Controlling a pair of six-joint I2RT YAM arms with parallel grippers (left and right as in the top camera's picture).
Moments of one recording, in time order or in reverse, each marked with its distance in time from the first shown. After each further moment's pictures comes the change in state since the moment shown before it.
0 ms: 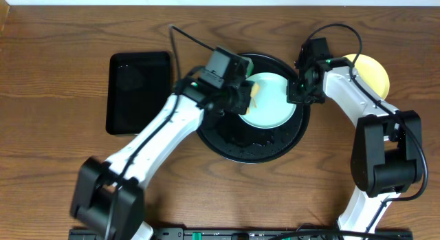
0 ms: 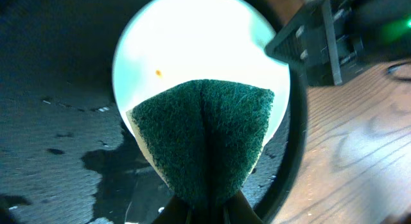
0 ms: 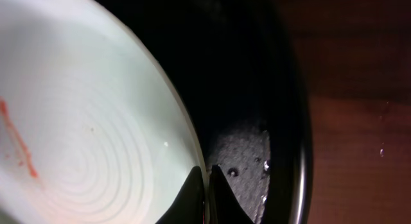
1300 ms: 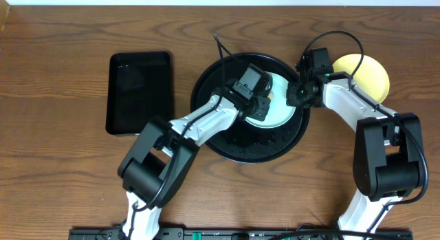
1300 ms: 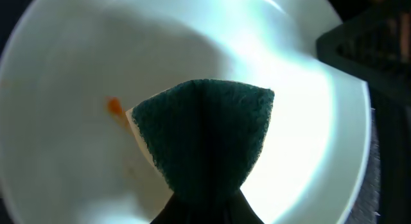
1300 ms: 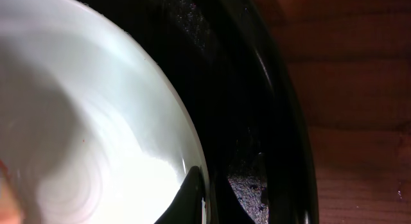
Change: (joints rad) left arm -0.103 0.311 -0.002 0.304 -0.139 -0.022; right arm -0.001 -0.028 -0.141 0.212 -0.001 0.004
